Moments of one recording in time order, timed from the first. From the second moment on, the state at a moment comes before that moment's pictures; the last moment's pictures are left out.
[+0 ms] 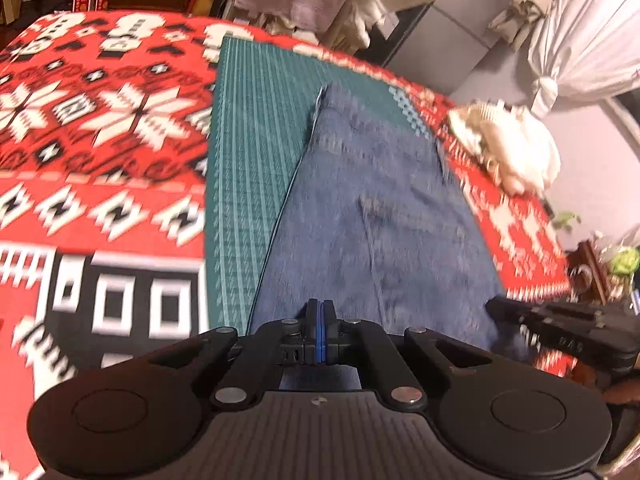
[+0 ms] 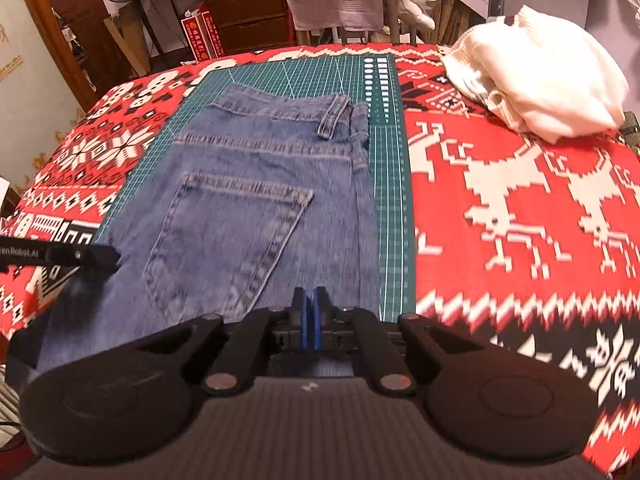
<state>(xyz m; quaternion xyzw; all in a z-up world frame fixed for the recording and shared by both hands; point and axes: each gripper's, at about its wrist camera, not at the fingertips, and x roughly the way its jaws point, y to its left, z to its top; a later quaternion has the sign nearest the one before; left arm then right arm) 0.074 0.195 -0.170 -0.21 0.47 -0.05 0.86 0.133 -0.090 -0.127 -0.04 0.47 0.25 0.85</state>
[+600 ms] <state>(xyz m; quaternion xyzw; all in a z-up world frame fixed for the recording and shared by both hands) -0.004 0.185 -0.165 -0.16 0.47 -0.02 0.87 0.058 -0.124 -0.124 -0.05 0.46 0.23 0.85</state>
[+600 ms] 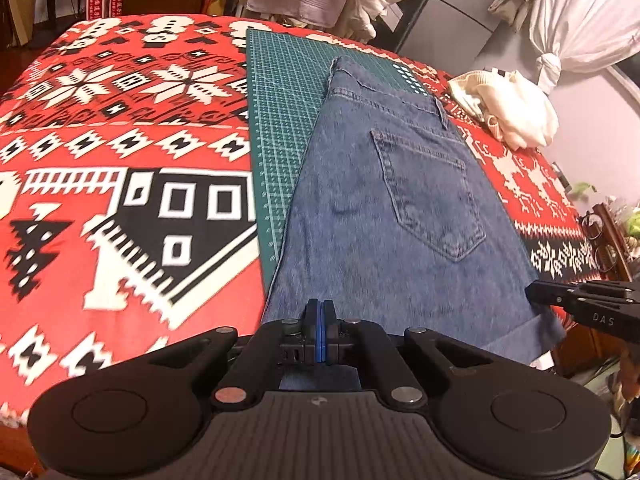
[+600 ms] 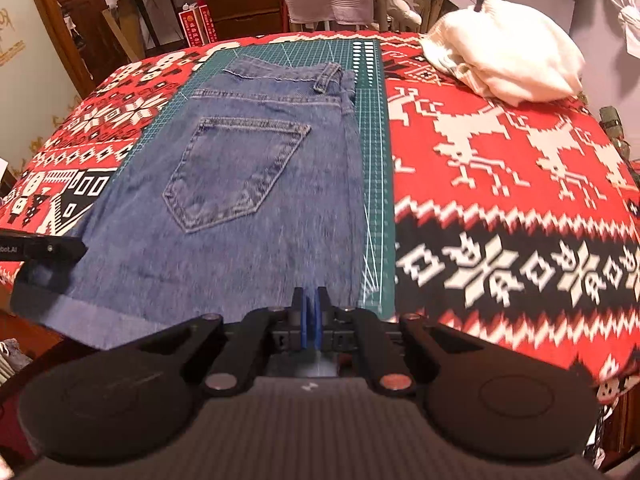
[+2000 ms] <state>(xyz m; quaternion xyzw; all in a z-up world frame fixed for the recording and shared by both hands) -0.050 0.162 -0.164 -0.05 0.42 0.02 0.91 0.013 -0.134 -0.133 -0.07 0.38 0.24 0.89</state>
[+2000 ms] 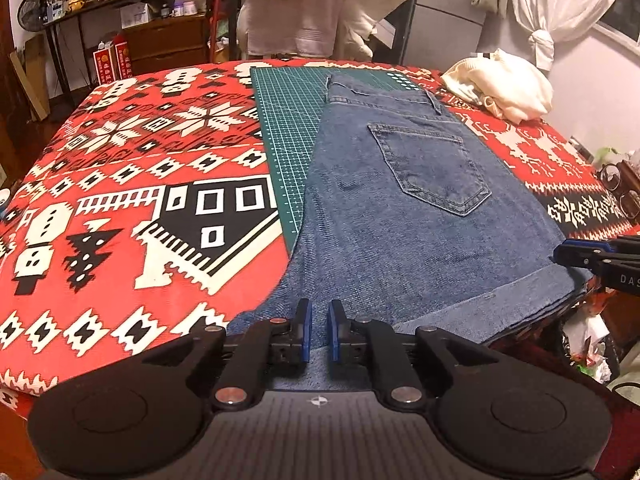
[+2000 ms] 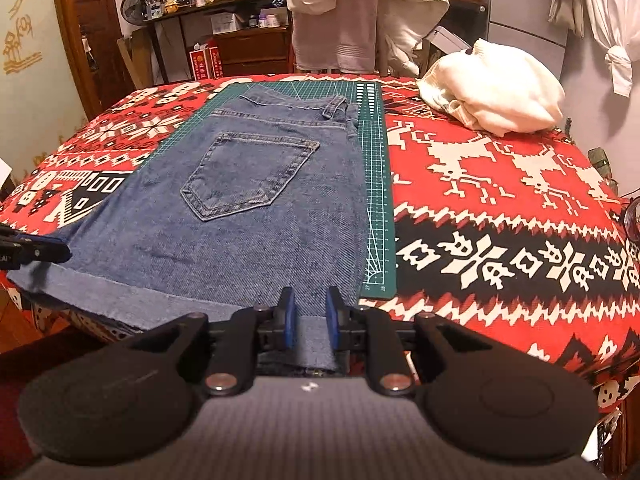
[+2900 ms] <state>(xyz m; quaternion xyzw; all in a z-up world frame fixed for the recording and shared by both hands) -0.027 0.192 -0.165 -0.13 0.42 0.05 0.90 0.040 -0.136 -0.137 -0.01 0.40 0.21 0.89</state>
